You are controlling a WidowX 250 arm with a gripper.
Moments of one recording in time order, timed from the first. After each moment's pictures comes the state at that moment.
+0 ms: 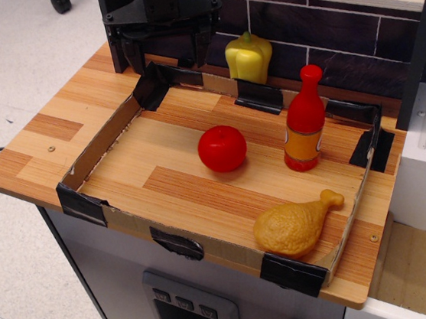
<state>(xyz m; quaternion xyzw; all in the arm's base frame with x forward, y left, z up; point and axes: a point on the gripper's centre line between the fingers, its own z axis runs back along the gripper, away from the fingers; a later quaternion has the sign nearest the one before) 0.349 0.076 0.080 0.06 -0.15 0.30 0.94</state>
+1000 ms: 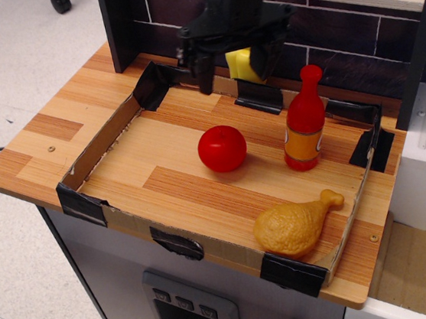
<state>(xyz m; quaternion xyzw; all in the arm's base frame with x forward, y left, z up) 0.339 0.003 0.085 0.08 -0.11 0.43 0.89</state>
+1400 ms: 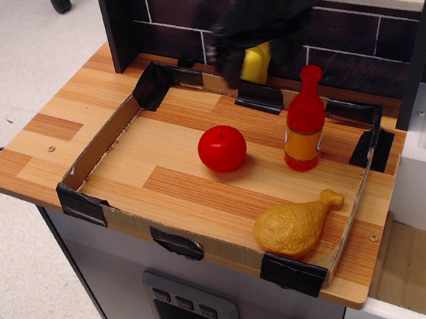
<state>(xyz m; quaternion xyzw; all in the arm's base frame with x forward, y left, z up) 0.341 -0.031 0.095 0.09 -0.14 0.48 0.86</state>
